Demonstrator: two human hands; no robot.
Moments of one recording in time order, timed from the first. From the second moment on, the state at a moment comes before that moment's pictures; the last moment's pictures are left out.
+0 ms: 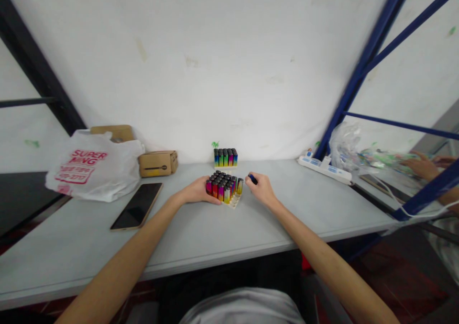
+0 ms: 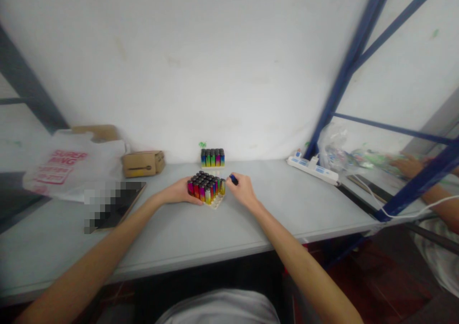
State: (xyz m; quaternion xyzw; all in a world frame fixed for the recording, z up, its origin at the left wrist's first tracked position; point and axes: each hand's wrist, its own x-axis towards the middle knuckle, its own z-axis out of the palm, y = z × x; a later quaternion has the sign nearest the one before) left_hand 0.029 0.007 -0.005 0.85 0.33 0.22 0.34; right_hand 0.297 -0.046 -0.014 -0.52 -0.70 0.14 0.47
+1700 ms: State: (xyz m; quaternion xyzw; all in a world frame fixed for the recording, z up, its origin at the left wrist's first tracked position) left_hand 0.028 0.012 -0.010 0.85 0.34 0.22 0.33; right_hand 0.327 -0.033 -0.025 -0.71 -0.68 -0.02 0.16
